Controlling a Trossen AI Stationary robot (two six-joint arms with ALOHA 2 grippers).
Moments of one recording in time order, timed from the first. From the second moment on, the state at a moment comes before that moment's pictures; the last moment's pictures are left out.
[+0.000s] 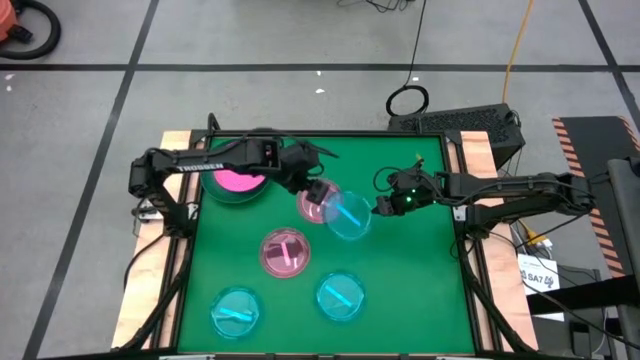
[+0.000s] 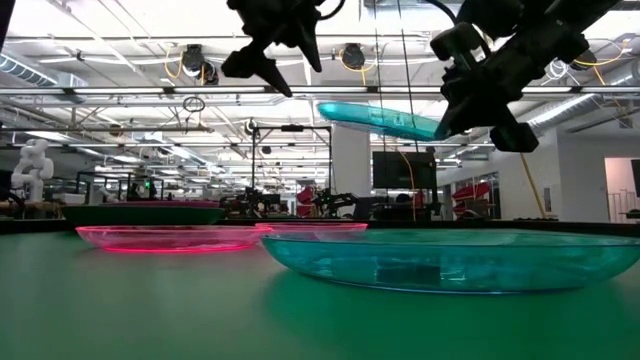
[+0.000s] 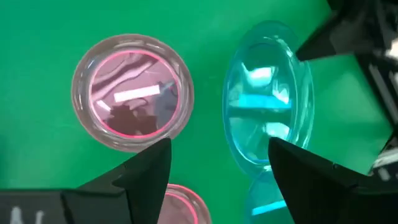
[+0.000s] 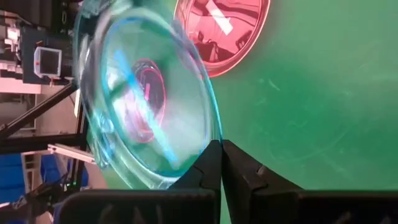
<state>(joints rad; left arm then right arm) 0.15 1.68 1.61 -0.91 0.07 -0.83 -0.17 1.06 0.59 -0.26 -0.18 1.14</state>
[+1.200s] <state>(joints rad) 0.11 1.79 1.61 -0.73 0.01 -1.00 -0.17 1.06 0.59 -0.21 -0.10 1.06</state>
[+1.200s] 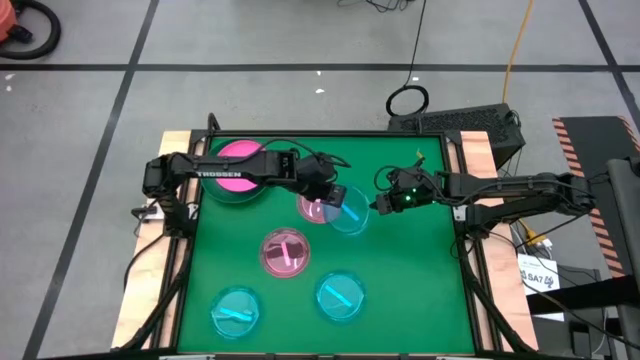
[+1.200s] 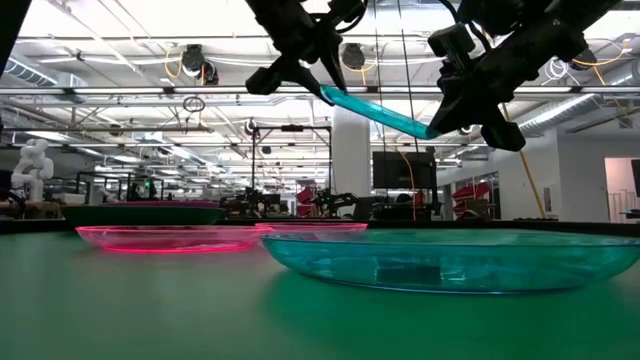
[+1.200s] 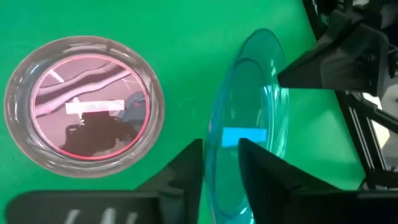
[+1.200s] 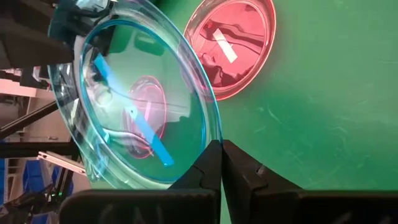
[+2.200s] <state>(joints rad) 0.17 1.79 1.61 -0.84 0.06 -0.85 -0.22 1.01 0.59 -0.28 -0.10 1.07</state>
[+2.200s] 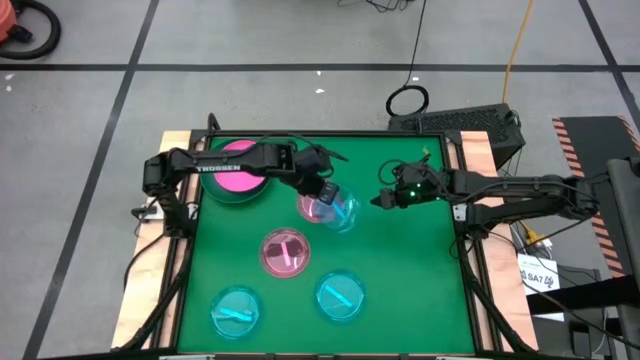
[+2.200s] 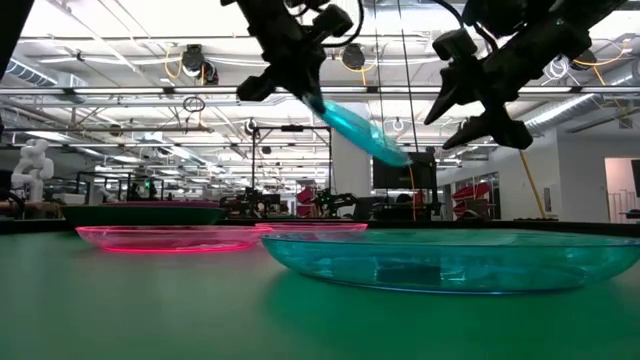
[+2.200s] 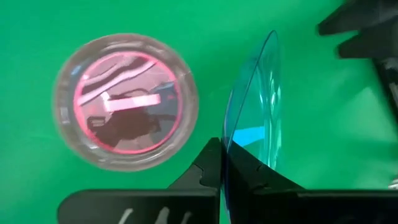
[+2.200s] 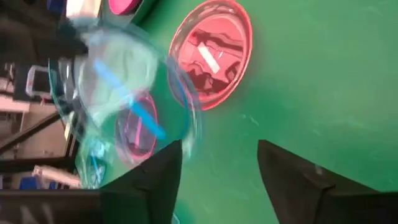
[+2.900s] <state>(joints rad) 0.53 1.62 1.61 -1.24 0.11 -0.43 -0.23 1.00 0.59 -0.29 -0.21 0.98</state>
